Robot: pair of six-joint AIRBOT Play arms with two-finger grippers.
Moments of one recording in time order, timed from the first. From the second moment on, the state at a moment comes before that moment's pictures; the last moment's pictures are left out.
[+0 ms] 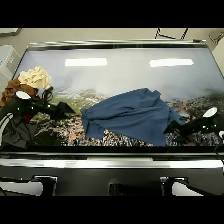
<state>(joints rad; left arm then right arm) 0.16 -1.61 1.14 0.75 -1.35 -1.25 -0.39 -1.36 0.84 -1.17 1.32 1.53</state>
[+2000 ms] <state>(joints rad) 0.19 -0.88 1.94 0.73 -0.78 -1.25 -0.23 -0.89 1.92 -1.16 1.07 1.57</state>
